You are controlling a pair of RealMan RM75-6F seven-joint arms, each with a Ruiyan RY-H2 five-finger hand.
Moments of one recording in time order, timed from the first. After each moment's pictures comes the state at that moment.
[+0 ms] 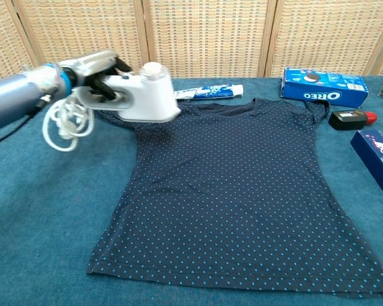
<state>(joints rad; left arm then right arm) -0.99 -1.80 -0.26 -0.67 1.33 0.77 -0.27 0.05 -1.04 0.07 -1.72 -1.51 1.51 -0.06</state>
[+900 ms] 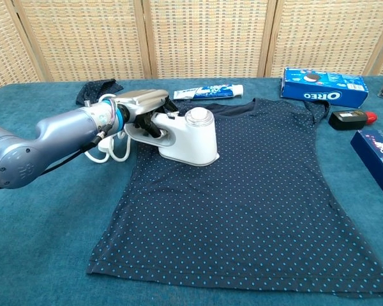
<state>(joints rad) -1.08 -2.00 -0.21 -0.53 1.36 0.69 -0.26 0.06 -1.03 0.08 -1.70 -1.46 1.47 0.01</state>
